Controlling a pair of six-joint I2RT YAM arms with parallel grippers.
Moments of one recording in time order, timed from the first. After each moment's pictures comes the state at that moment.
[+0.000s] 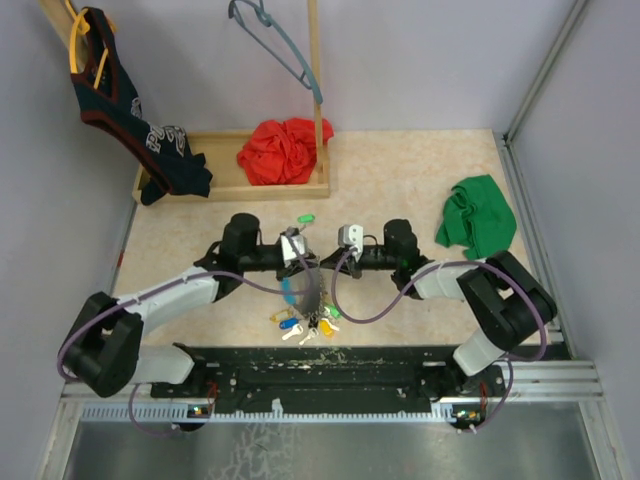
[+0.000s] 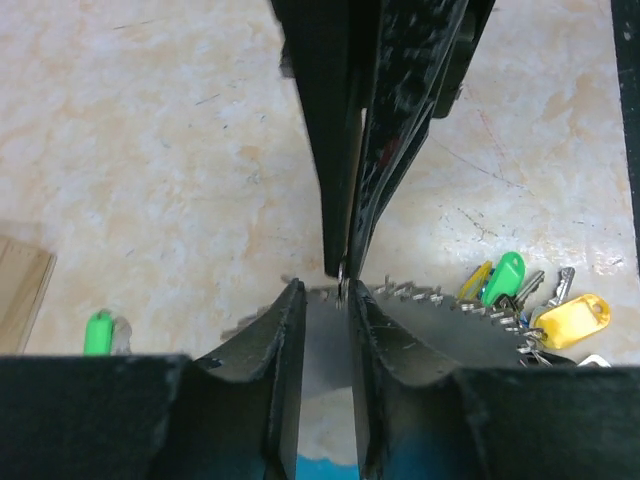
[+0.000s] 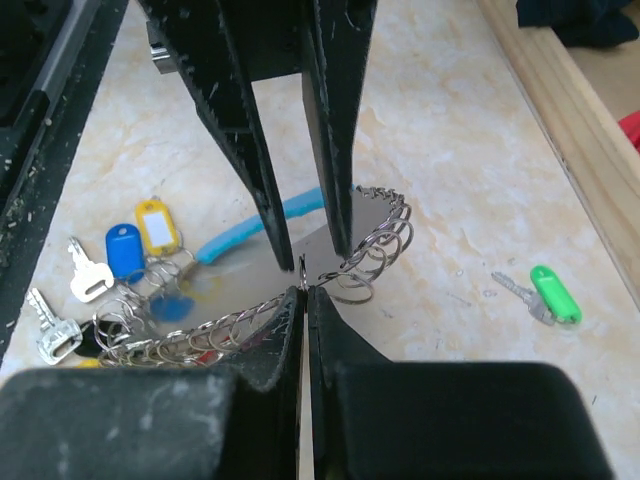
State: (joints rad) left arm -0.61 1.35 0.68 0.19 0.69 0.57; right arm 0.57 1.56 0.55 0.76 -0.90 -0.35
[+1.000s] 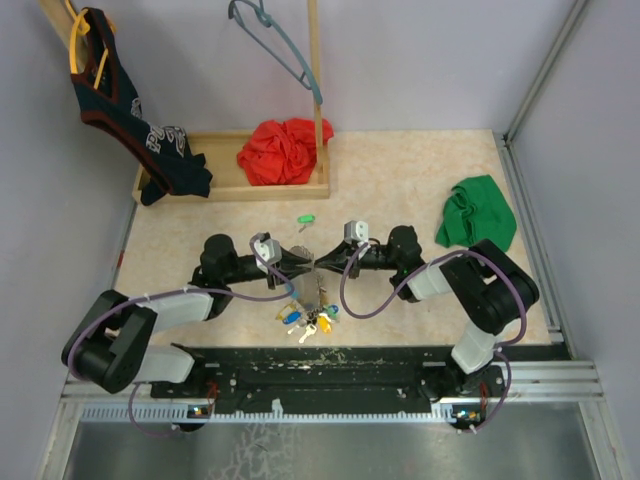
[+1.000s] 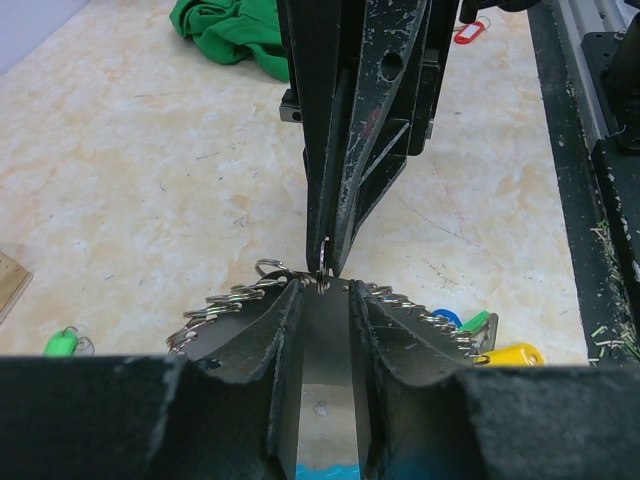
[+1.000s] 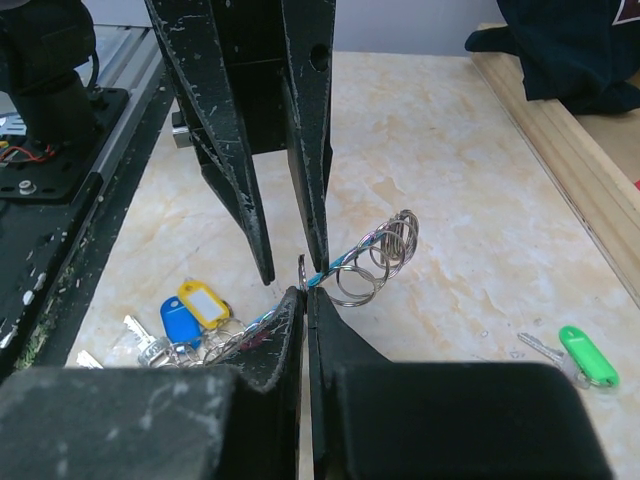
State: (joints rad) left arm -0.48 1.34 0.36 0.90 0.88 0.19; right arm 0.57 1.69 0.52 1.24 -0.98 -0.04
